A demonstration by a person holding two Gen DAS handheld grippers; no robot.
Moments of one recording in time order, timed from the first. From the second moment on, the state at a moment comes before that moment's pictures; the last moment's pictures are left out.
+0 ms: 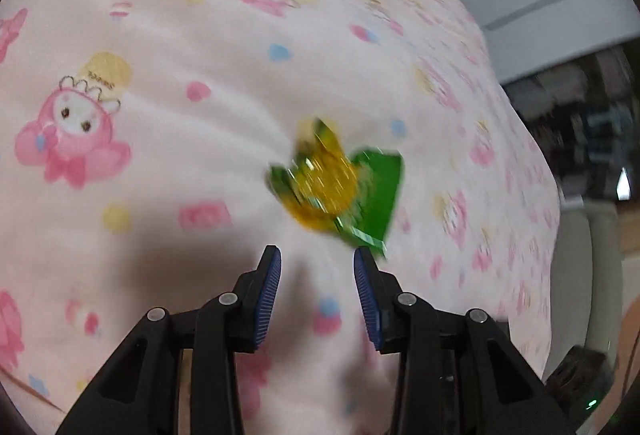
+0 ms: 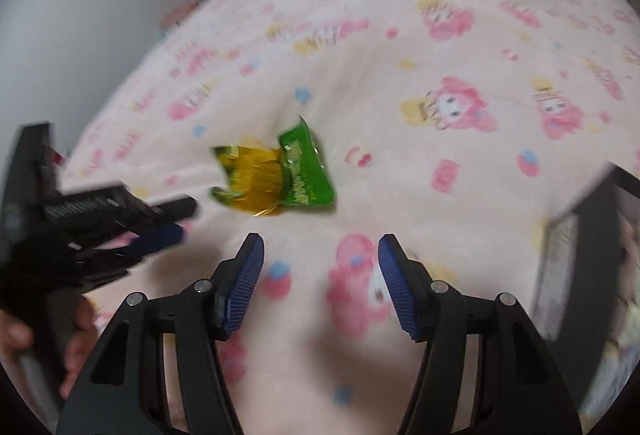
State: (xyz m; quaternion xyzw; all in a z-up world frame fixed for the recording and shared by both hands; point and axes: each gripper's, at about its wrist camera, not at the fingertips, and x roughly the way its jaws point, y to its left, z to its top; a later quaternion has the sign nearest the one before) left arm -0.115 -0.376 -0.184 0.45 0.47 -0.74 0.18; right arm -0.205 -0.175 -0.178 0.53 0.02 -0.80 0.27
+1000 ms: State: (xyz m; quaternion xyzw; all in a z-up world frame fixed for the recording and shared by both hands) left arm -0.075 -0.287 -0.191 0.49 0.43 -0.76 0.05; right arm -0.165 -0.131 -0.171 0.51 0.00 -0.81 0.27
